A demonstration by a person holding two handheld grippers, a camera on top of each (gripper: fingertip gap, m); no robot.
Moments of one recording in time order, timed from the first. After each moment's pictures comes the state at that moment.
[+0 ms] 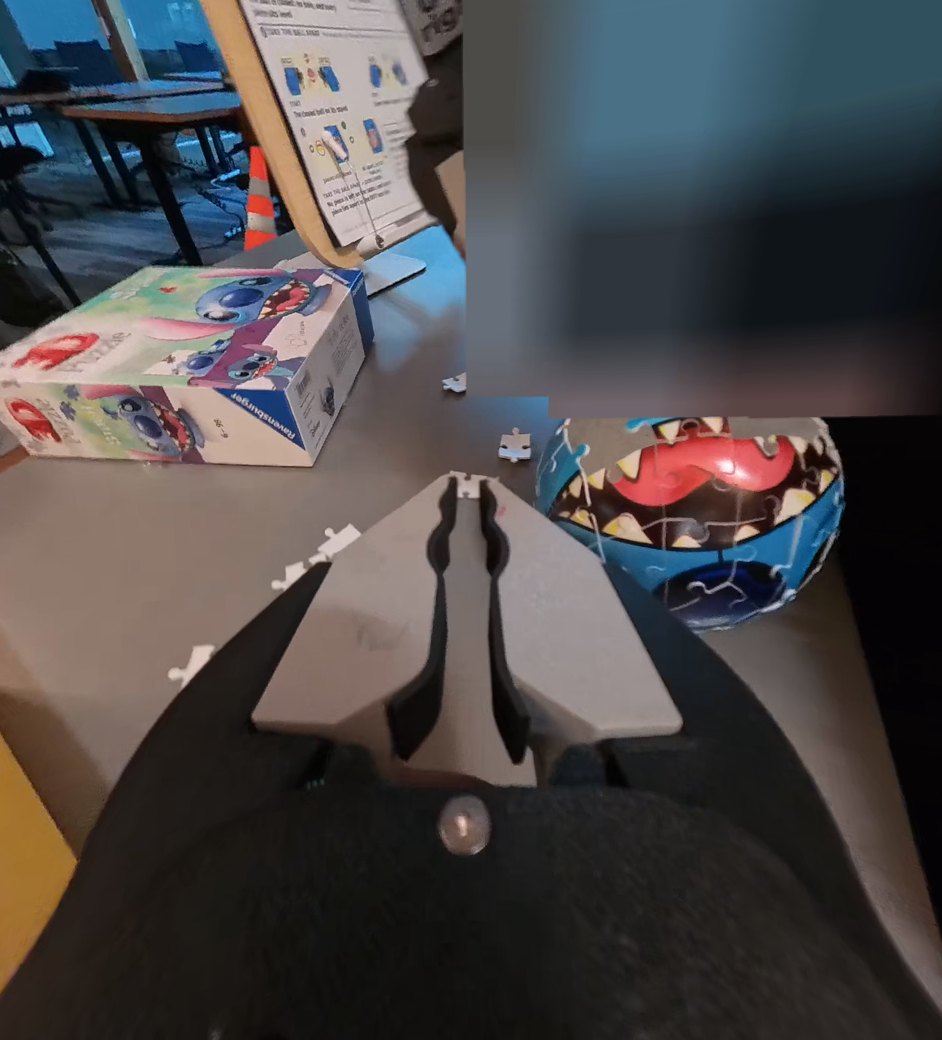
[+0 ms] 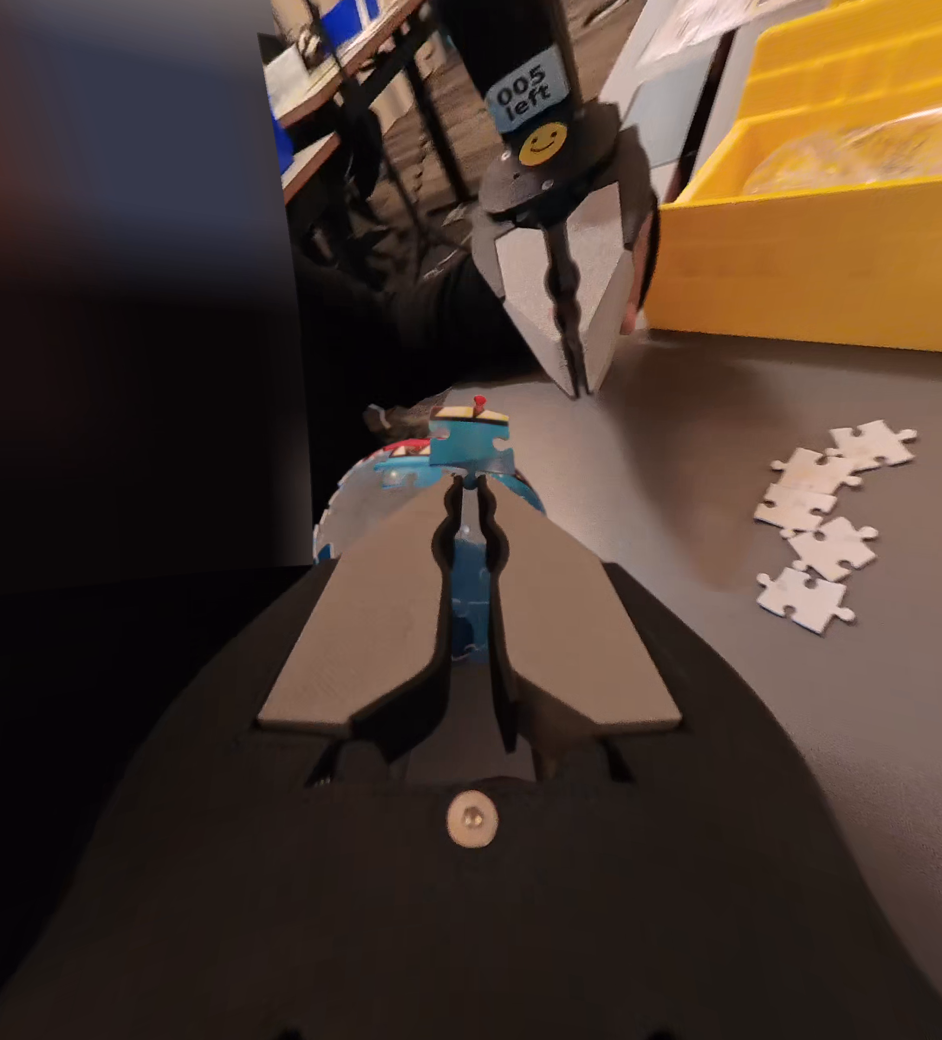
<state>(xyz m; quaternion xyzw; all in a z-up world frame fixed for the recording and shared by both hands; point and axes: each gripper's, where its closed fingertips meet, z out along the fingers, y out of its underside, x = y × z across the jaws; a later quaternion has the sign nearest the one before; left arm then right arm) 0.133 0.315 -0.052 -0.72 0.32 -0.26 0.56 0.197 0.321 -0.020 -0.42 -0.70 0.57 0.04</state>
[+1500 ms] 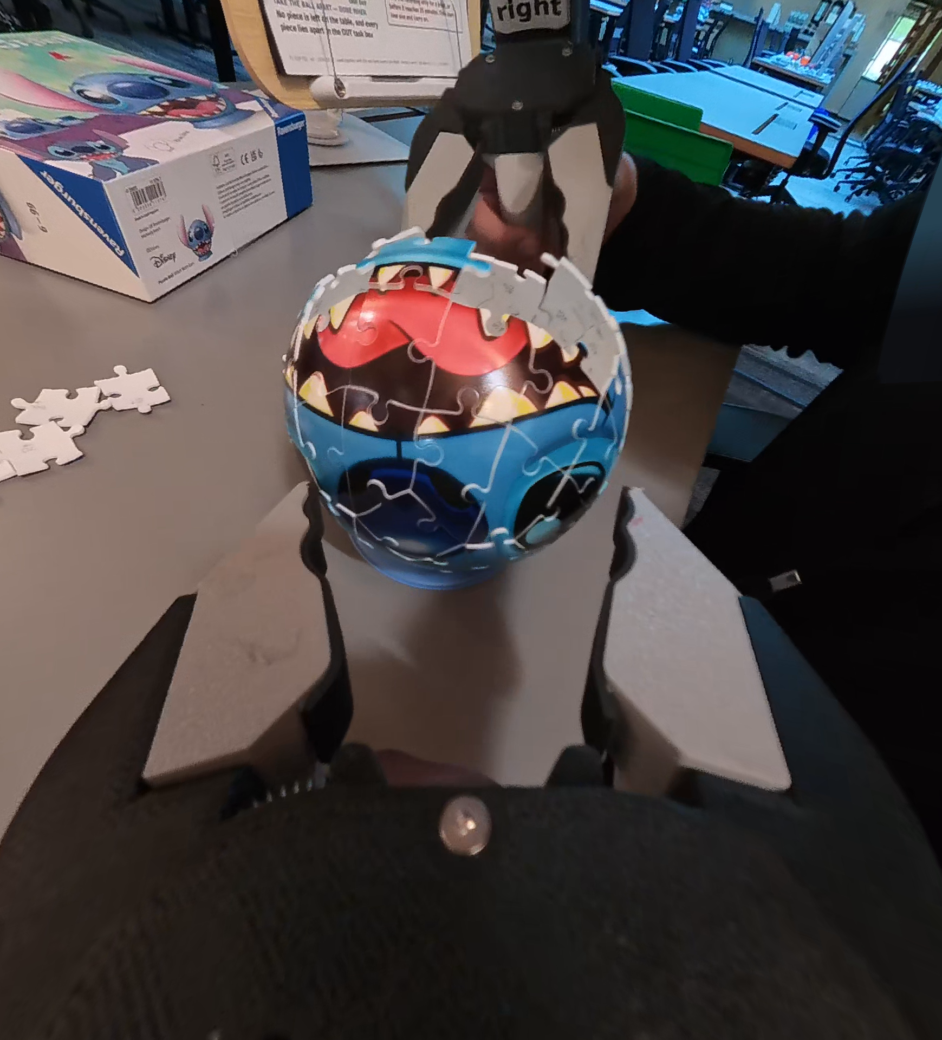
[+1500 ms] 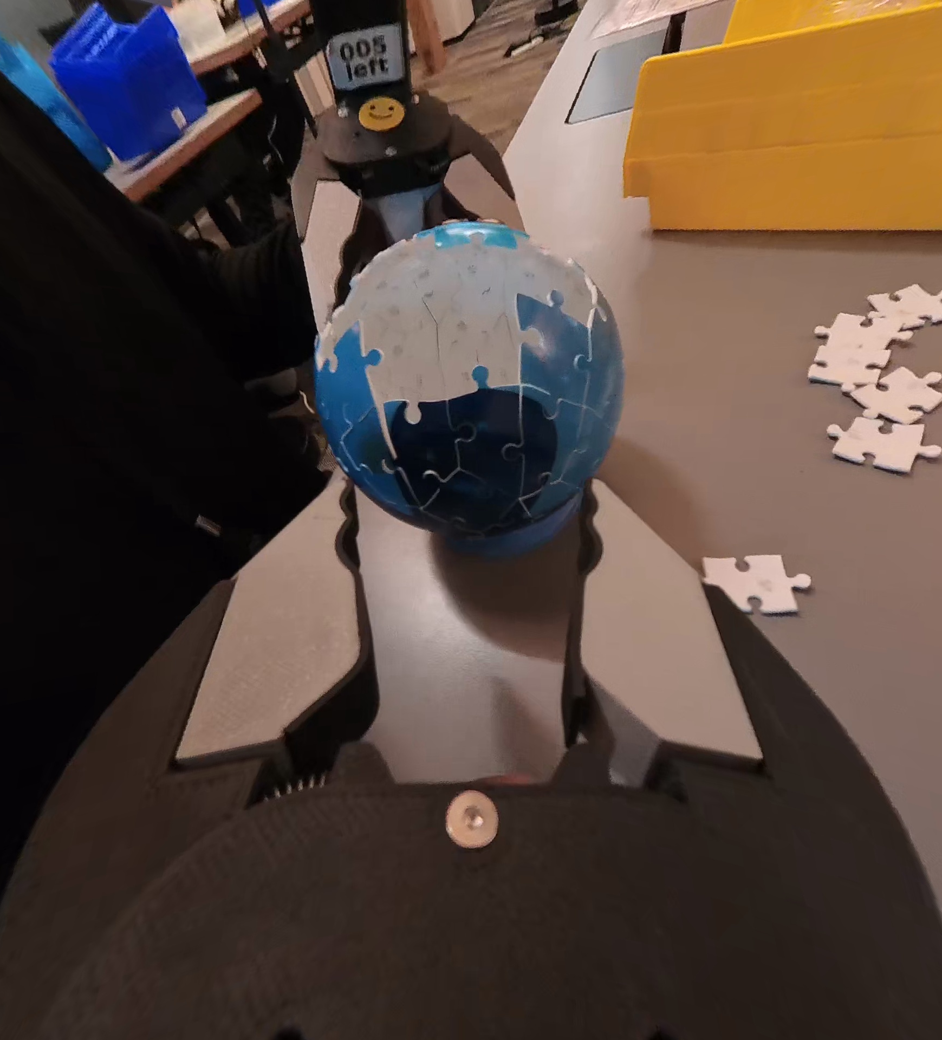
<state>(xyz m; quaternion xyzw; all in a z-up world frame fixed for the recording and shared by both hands) 0.206 0.235 -0.097 -0.79 0.21 -0.26 0.52 0.262 0.301 -0.089 -0.42 -0.72 0.54 0.13</state>
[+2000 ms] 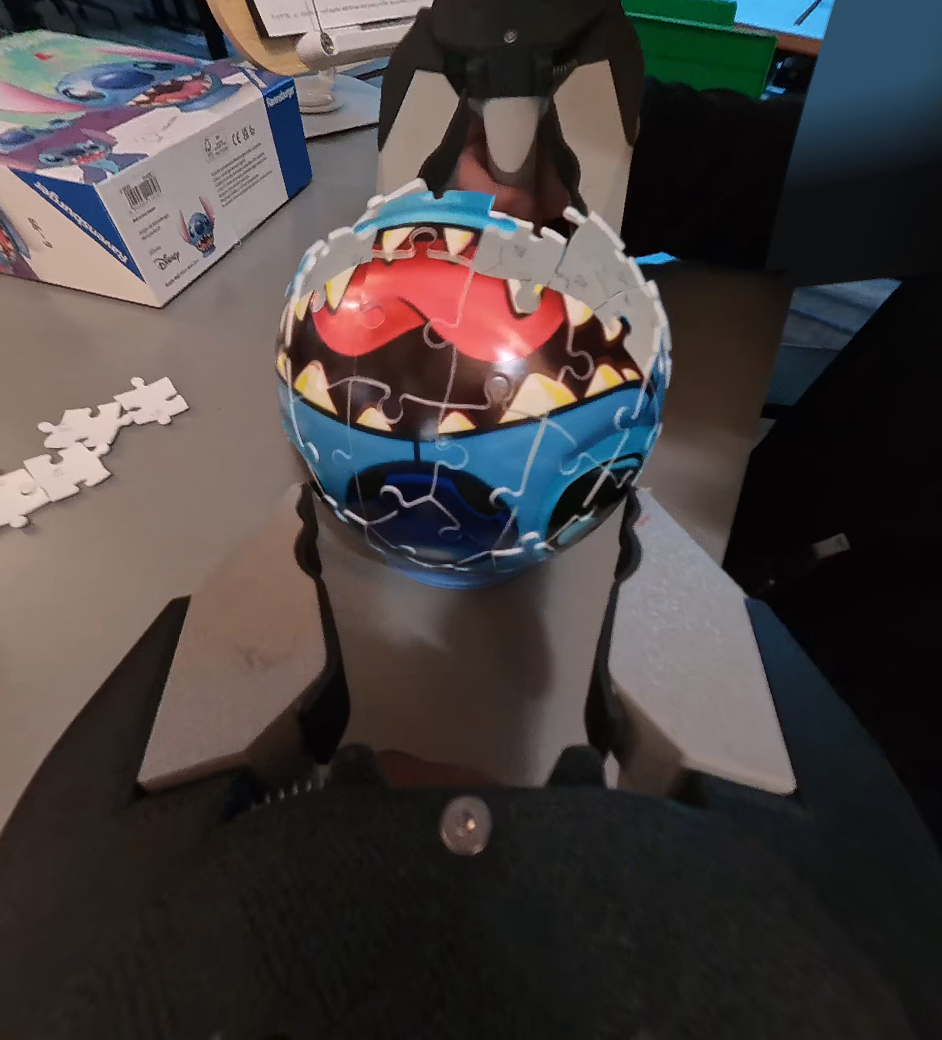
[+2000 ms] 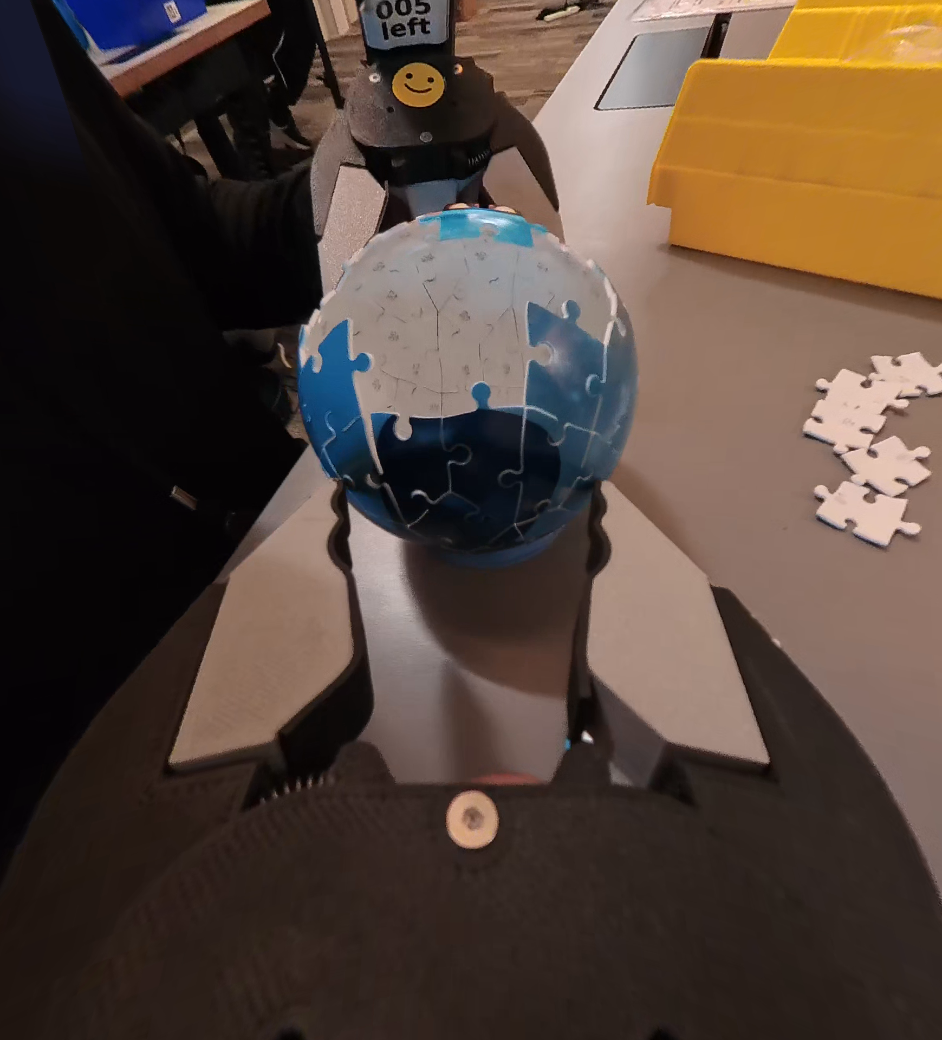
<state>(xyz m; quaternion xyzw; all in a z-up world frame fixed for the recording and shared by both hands) 0.205 0.246 -0.113 -0.80 0.25 -0.21 0.51 0.248 0.293 -0.096 -0.37 -0.76 0.51 0.16</state>
